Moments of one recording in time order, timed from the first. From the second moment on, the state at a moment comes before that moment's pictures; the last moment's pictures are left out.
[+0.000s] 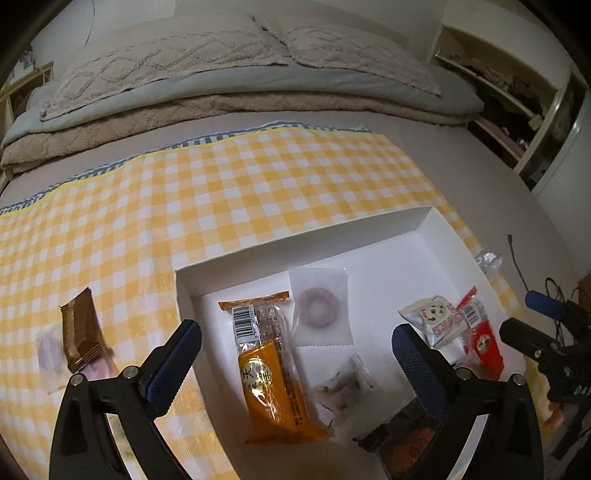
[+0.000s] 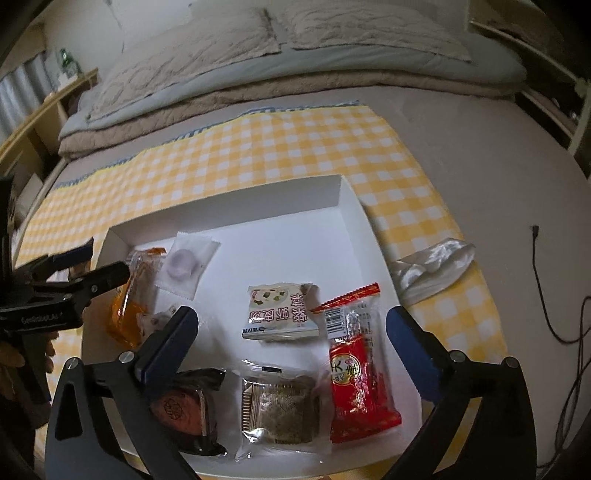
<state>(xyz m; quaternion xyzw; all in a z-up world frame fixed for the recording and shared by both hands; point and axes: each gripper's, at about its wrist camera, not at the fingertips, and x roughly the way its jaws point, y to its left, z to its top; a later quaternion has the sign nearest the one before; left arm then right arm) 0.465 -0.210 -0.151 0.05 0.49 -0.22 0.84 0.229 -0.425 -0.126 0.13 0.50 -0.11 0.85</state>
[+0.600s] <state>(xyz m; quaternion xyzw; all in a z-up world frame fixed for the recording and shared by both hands) 0.416 -0.166 -0.095 0.06 0.47 -0.21 0.86 0.205 -0.406 -0.092 0.12 0.48 -0.13 0.86</state>
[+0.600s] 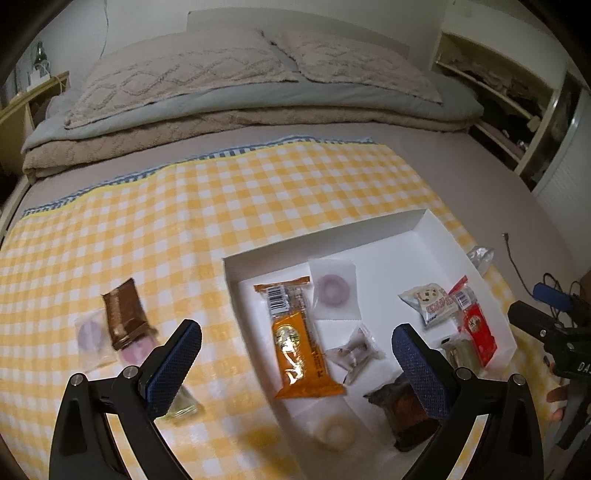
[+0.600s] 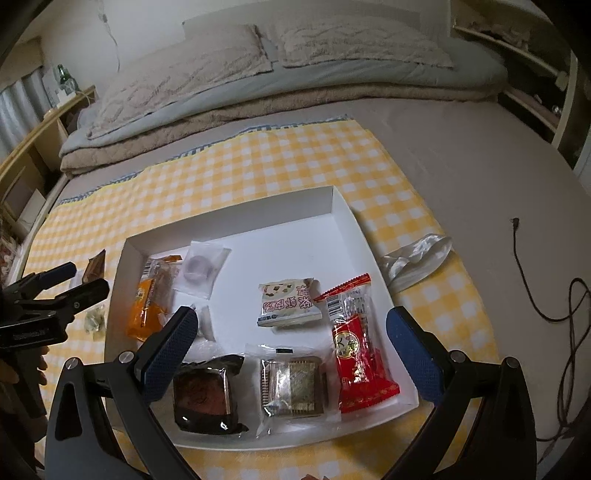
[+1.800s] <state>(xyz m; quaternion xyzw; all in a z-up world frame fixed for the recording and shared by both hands) 0.360 0.012 -0.017 0.02 0.44 -0.12 0.89 0.245 -0.279 -0.052 0.09 0.44 -0.05 0.89</state>
